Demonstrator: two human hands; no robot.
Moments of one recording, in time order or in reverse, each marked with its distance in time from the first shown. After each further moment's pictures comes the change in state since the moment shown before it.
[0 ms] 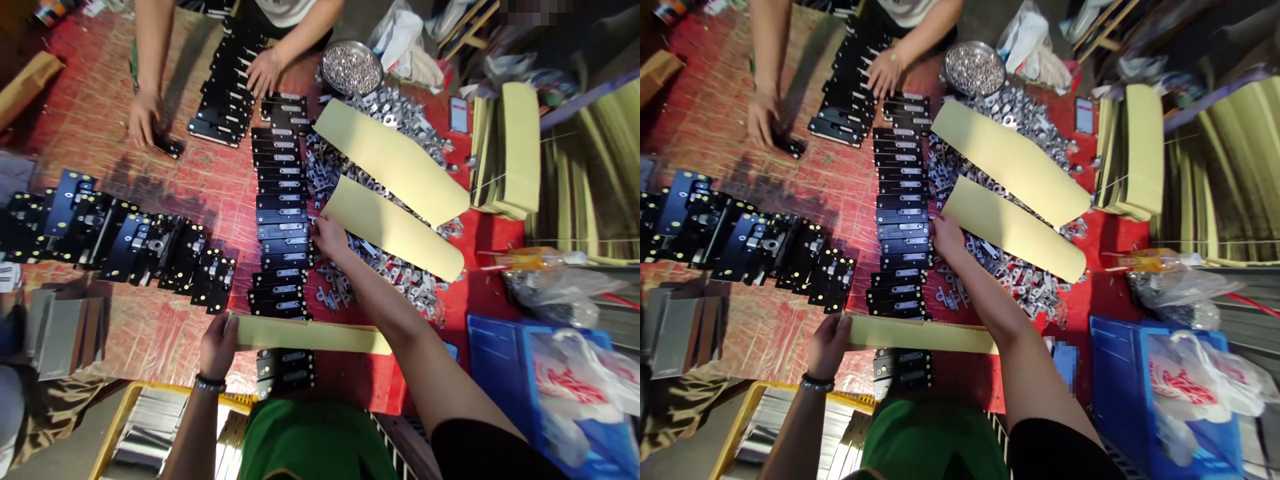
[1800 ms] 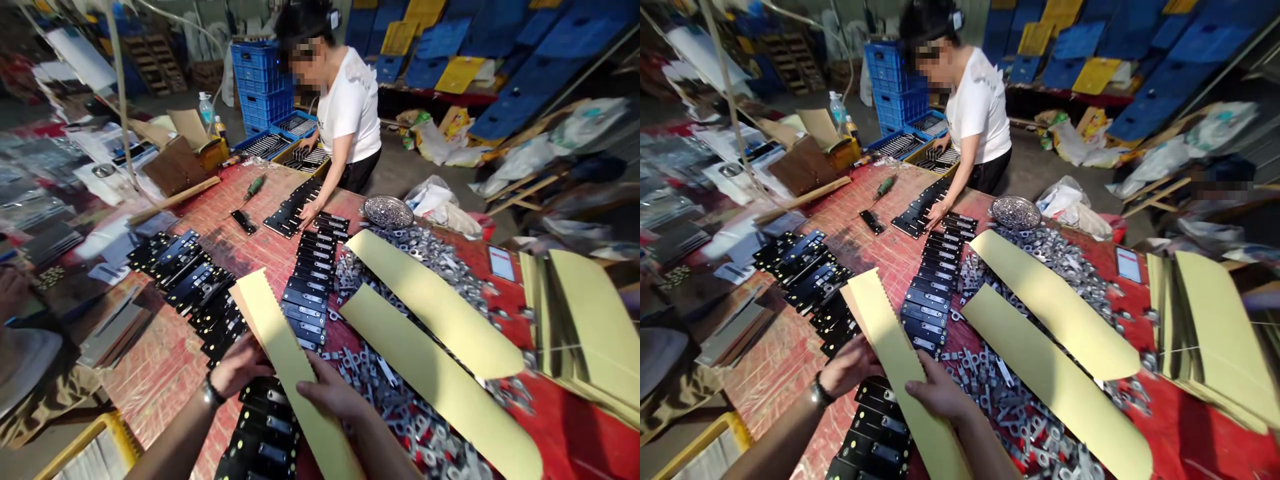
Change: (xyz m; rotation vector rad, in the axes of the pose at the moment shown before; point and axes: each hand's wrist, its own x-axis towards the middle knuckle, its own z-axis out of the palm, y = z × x) left_hand 0.029 0.109 0.021 -1.255 -0.482 0.100; right_hand -0.104 -0.048 -0.049 1.073 -0.947 -0.023
